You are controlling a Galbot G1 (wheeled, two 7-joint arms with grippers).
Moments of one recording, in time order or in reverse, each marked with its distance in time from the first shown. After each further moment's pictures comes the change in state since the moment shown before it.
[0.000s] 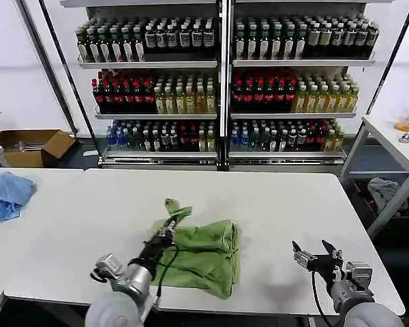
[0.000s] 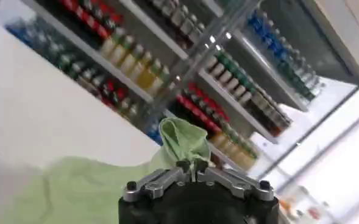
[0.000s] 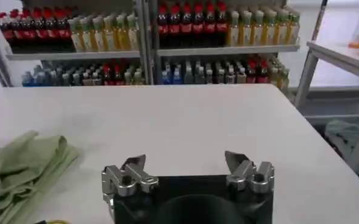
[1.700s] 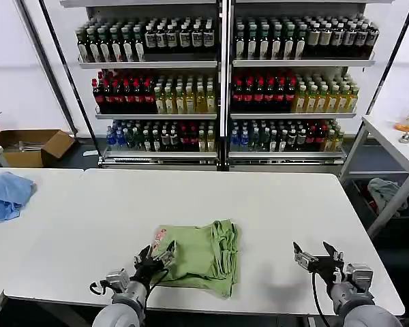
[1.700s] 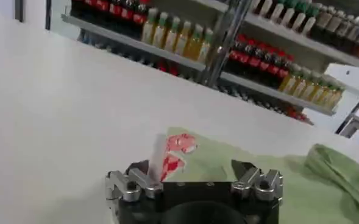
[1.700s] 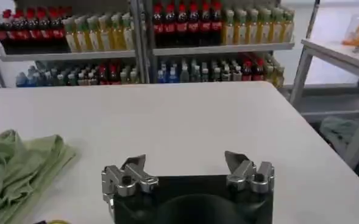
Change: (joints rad) left arm 0.037 0.073 -0.036 0.223 0.340 -0.018 0.030; right arm -0.021 0.033 0.013 0.014 -0.018 -0.001 0.006
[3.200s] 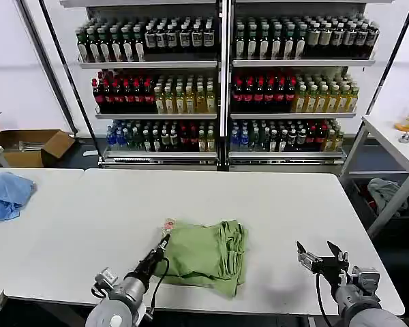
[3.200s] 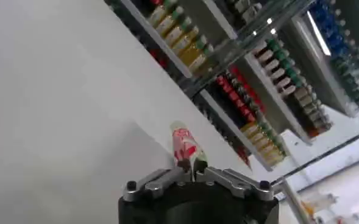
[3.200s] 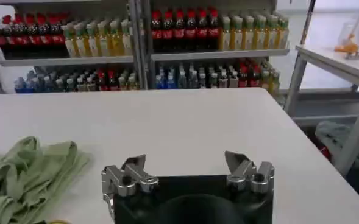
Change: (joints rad) left arm 0.006 -0.075 -0.115 -0.040 -0.480 0.013 0.063; right arm -0.029 -0.005 0.031 0.045 0.008 -0.004 0.008
